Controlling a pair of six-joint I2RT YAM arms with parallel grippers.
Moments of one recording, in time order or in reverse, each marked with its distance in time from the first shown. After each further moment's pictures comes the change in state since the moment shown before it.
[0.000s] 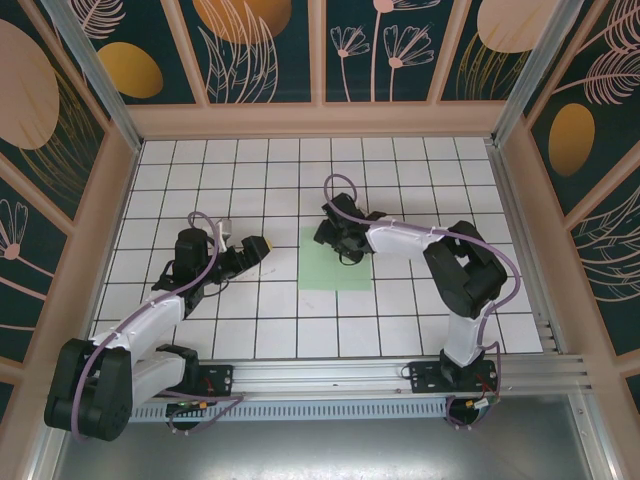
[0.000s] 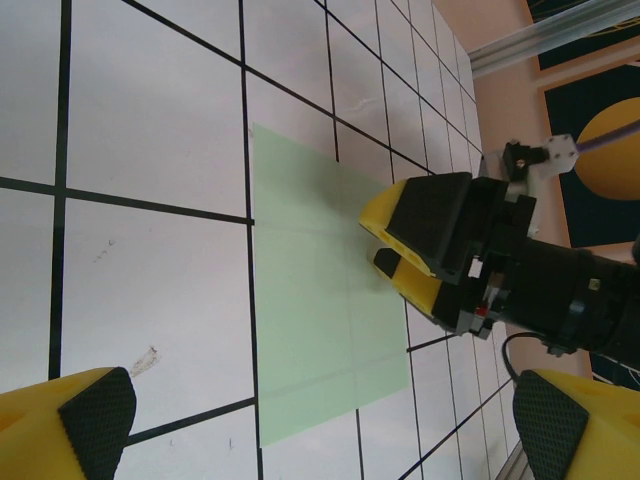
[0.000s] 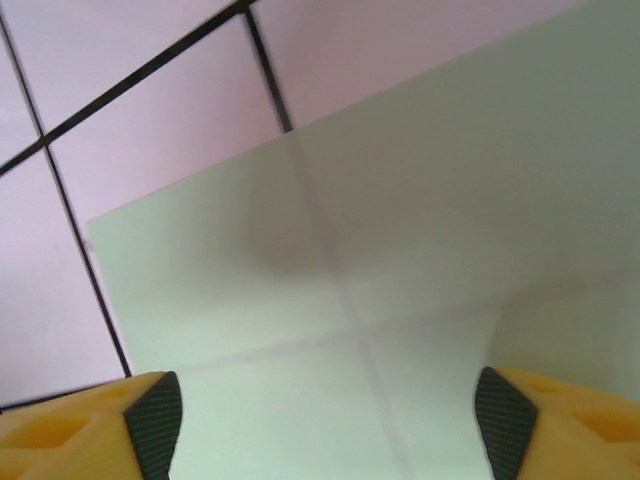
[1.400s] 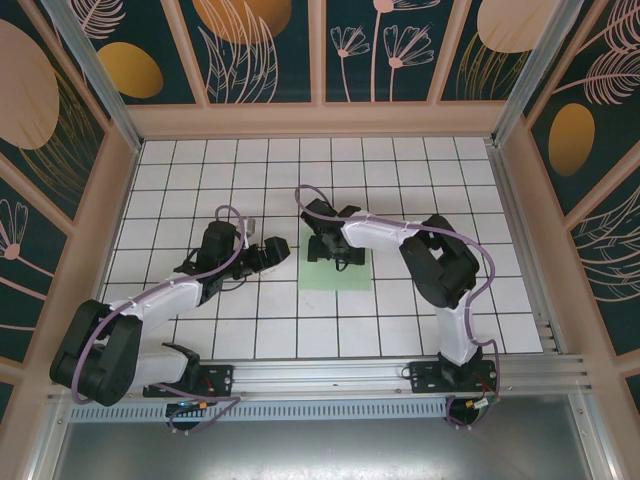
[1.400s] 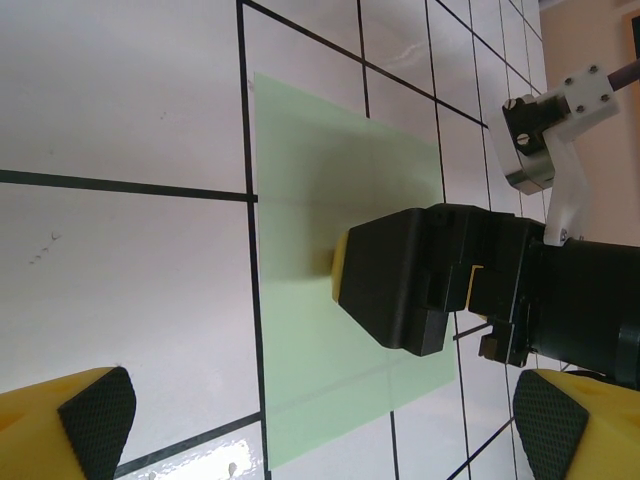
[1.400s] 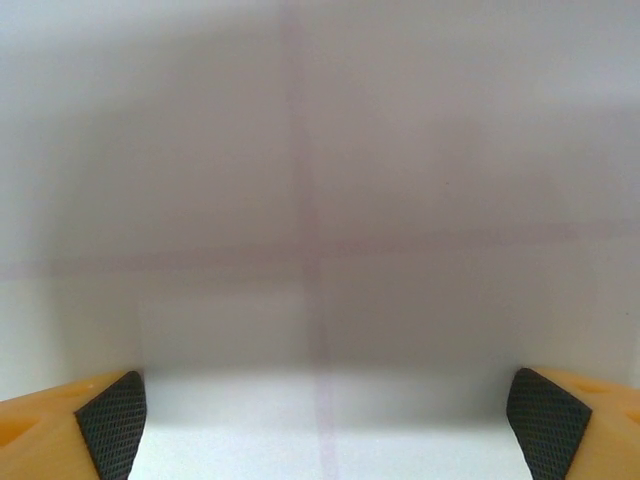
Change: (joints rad) left arm -0.170 0.189 0.109 -0.026 -0.144 0.027; right arm 0.077 0.165 0.189 -0.323 0.088 -0.218
